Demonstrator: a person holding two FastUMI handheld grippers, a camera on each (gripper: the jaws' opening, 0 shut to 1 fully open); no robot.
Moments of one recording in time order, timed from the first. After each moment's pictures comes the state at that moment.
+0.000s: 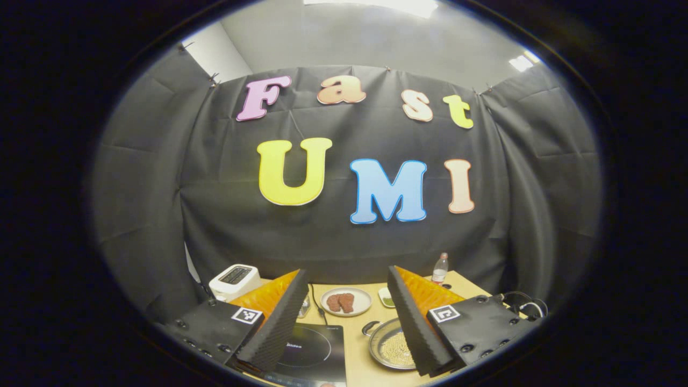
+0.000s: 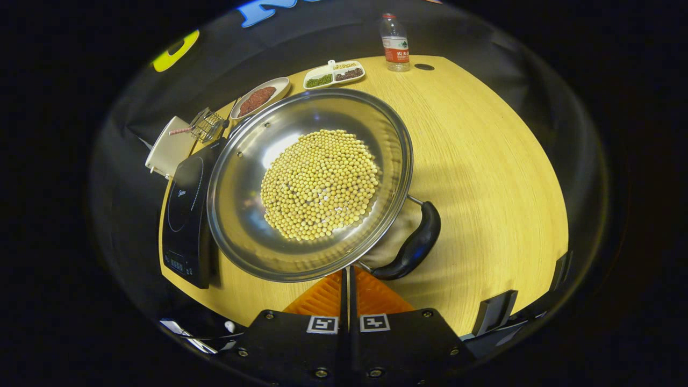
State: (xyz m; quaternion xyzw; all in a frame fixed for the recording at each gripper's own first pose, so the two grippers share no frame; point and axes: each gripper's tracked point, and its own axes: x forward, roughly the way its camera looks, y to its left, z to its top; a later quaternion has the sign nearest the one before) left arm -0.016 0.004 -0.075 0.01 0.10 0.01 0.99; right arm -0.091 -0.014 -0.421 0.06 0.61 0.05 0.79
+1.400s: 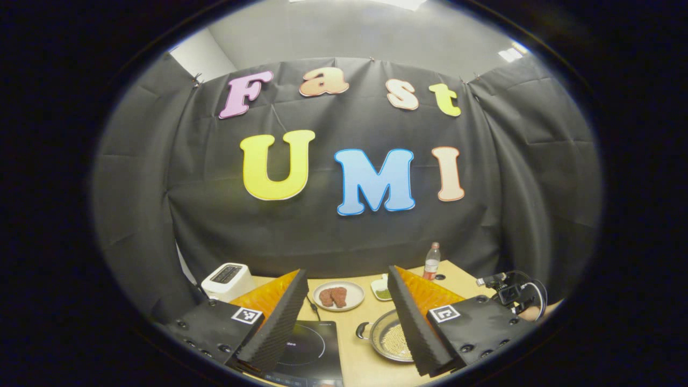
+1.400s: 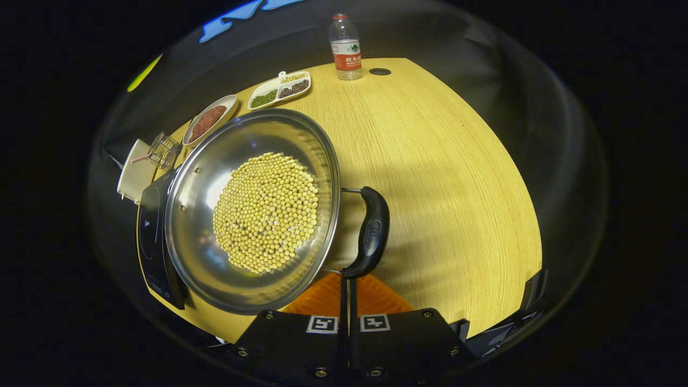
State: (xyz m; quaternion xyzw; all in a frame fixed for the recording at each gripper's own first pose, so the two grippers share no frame) left arm -0.007 -0.023 -0.083 0.03 0.13 -0.02 0.99; right arm -0.036 -0.087 -0.435 0.06 0.61 -0.02 0.79
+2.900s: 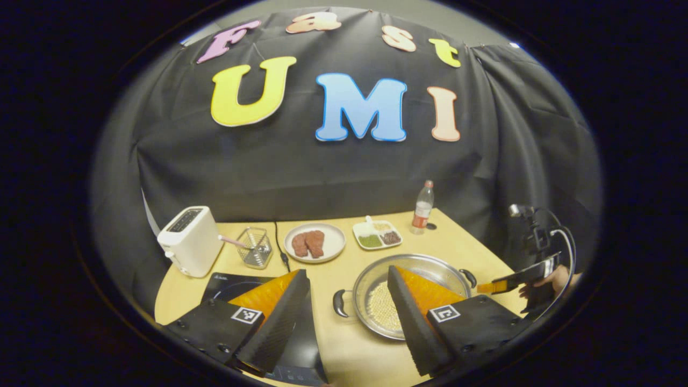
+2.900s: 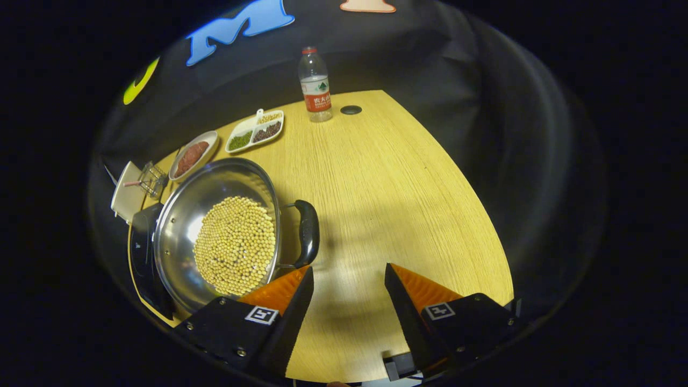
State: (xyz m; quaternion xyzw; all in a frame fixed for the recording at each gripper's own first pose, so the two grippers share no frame) left arm 0.029 -0.049 -0.269 0.01 0.30 -0.07 0.95; right arm 0.007 -0.141 -0.401 0.07 0.50 -0.05 0.86
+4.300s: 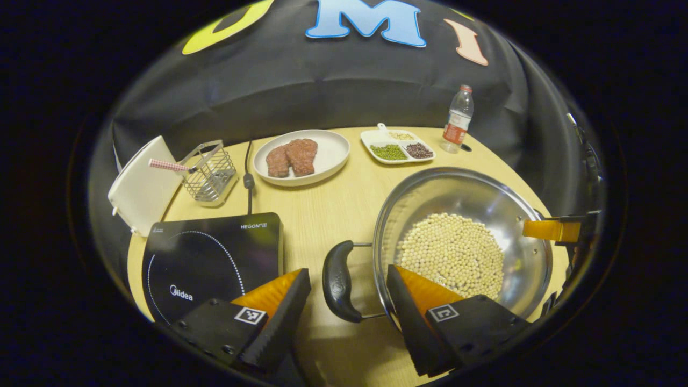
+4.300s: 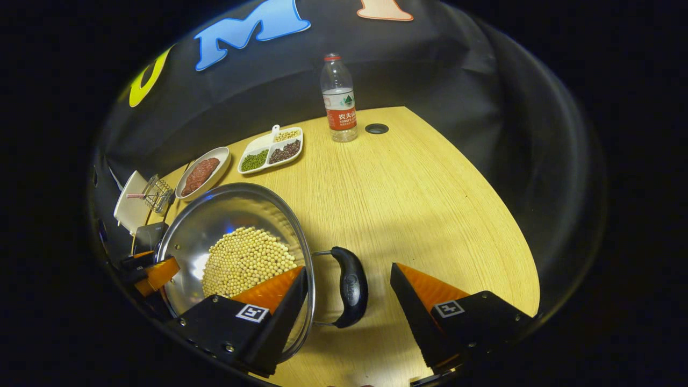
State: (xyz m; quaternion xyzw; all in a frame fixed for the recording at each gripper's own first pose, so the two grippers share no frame) left arm 0.074 -0.047 -0.488 0.02 0.47 -0.06 0.88; right arm 0.073 -0.105 -0.444 0.06 0.48 -0.03 0.88
